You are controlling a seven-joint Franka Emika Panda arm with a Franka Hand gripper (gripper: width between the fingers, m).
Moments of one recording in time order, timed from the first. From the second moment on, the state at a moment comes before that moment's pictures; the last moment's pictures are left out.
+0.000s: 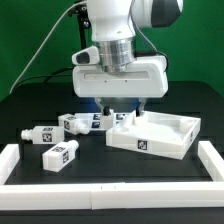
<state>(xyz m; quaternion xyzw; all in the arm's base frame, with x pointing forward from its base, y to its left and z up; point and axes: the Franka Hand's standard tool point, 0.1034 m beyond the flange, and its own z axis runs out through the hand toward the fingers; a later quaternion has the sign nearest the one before) 0.415 -0.001 0.046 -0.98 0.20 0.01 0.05</state>
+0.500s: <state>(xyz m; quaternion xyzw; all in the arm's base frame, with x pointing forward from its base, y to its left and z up) 0.404 0.013 0.009 -0.97 0.25 0.02 0.03</state>
